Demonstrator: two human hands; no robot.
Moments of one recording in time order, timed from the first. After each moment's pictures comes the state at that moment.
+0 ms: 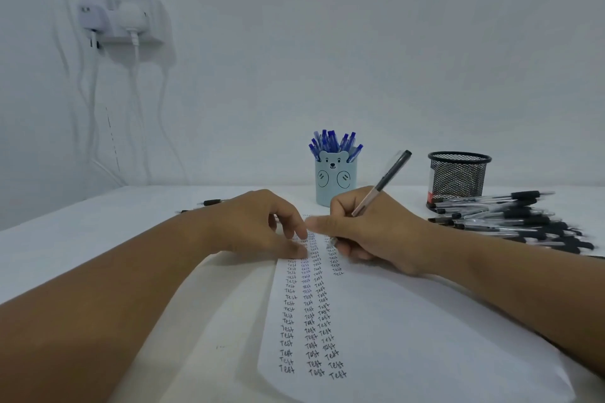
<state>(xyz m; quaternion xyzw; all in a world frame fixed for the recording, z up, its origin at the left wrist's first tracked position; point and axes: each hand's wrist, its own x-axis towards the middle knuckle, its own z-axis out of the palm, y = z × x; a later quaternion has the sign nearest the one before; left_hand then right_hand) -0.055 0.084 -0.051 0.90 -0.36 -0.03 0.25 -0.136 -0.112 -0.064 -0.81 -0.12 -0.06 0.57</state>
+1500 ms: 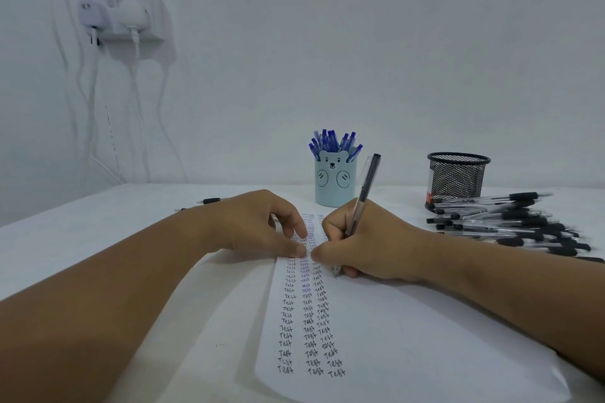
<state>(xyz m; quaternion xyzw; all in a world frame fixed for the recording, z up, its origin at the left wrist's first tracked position) -0.047 0.085 -0.055 0.89 -0.35 -0.05 0.27 -0.140 -0.111 -0.069 -0.88 -0.16 -0.06 0.44</state>
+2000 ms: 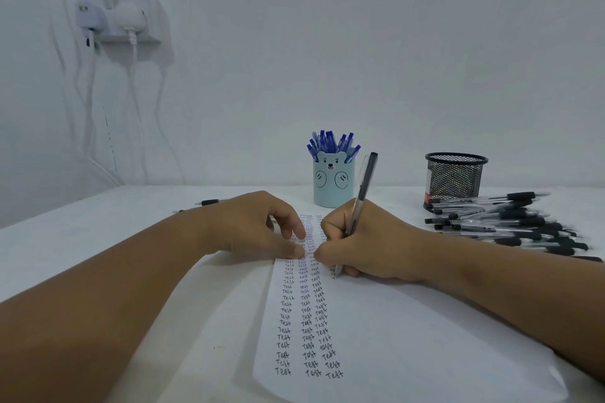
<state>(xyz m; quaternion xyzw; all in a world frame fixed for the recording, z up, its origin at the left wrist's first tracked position) -0.046 0.084 -0.055 0.89 -0.36 -0.05 0.27 -0.135 -0.115 -0.071 -0.87 -0.16 -0.06 0.45</state>
